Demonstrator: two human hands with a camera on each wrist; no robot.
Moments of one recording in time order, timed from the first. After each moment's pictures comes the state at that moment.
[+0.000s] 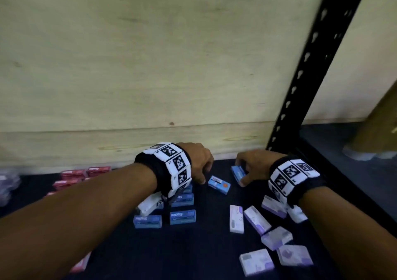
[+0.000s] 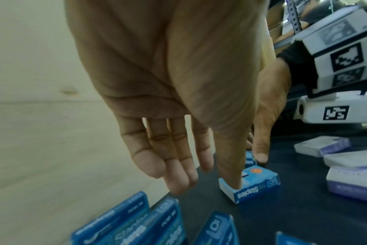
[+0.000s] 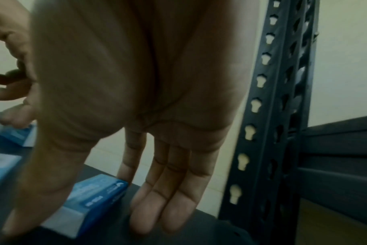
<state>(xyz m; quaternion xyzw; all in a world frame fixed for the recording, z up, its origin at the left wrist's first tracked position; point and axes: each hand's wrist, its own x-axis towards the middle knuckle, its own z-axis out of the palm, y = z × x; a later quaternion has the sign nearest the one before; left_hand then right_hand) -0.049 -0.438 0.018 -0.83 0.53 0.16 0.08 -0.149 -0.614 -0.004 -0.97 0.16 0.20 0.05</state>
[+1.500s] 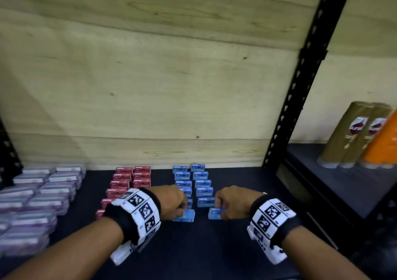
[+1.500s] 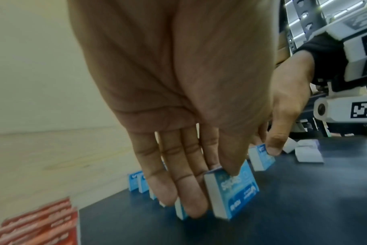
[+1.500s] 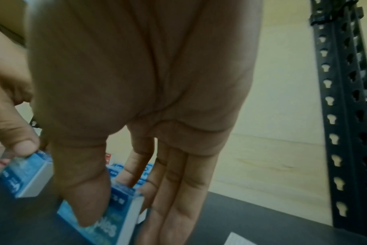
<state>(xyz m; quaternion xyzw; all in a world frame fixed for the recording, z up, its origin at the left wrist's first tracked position) -0.120 -0.252 0.022 -0.84 0.51 0.19 0.06 -0.222 -0.441 0.017 -0.97 0.10 0.20 0.08</state>
